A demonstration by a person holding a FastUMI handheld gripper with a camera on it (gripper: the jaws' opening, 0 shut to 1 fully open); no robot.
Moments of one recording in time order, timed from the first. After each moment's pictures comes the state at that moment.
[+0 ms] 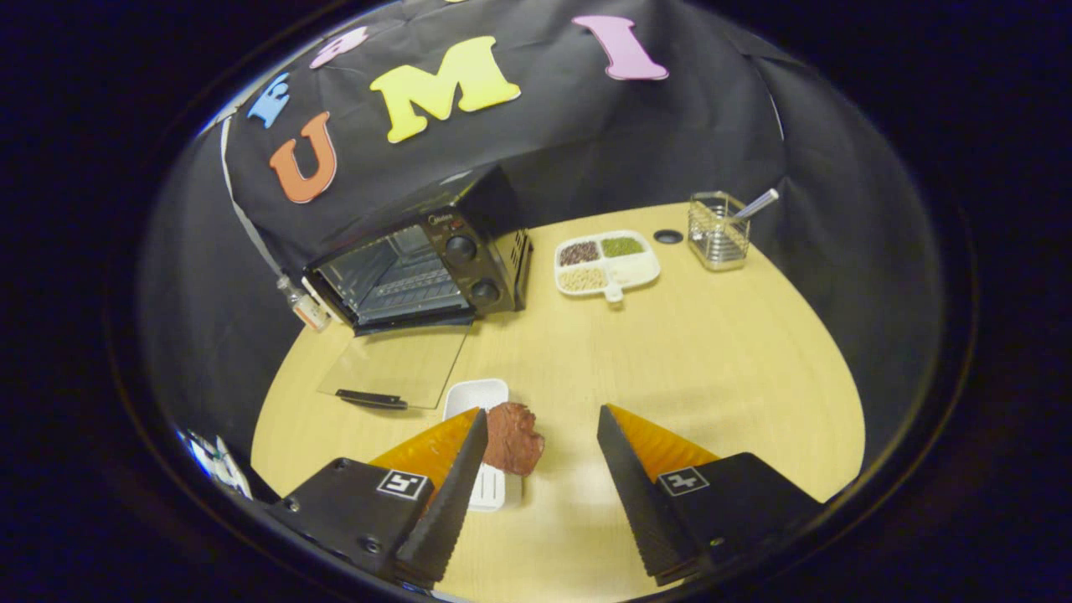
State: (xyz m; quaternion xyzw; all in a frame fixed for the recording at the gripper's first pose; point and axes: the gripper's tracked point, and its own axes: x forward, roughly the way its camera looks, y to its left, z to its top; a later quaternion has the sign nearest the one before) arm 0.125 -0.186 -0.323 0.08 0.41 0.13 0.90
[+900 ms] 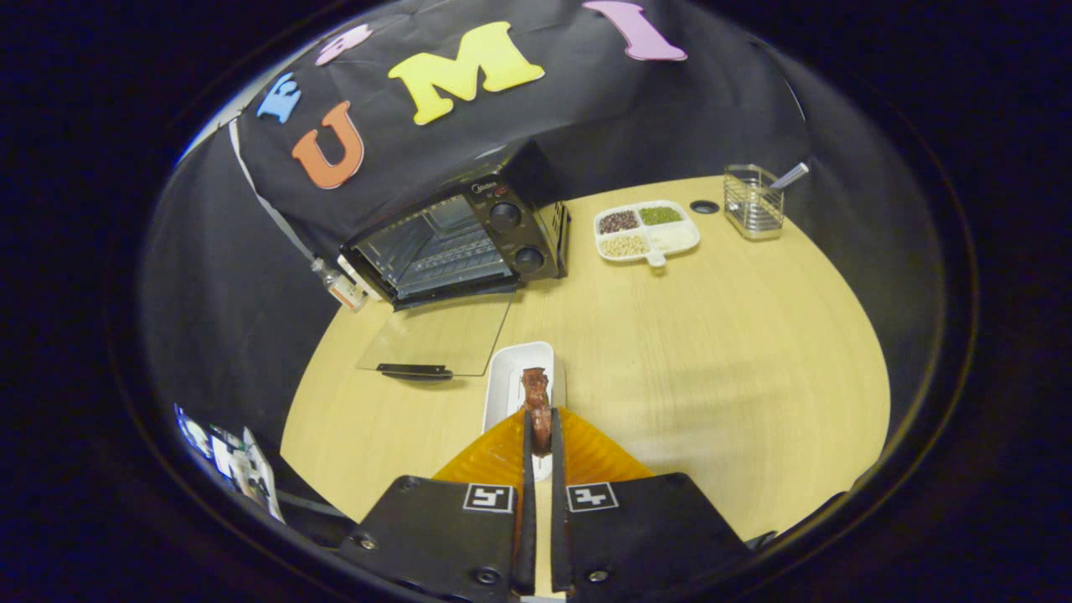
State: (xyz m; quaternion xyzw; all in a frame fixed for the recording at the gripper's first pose) arm 0.093 -0.165 -0.311 0.06 0.42 0.16 0.89
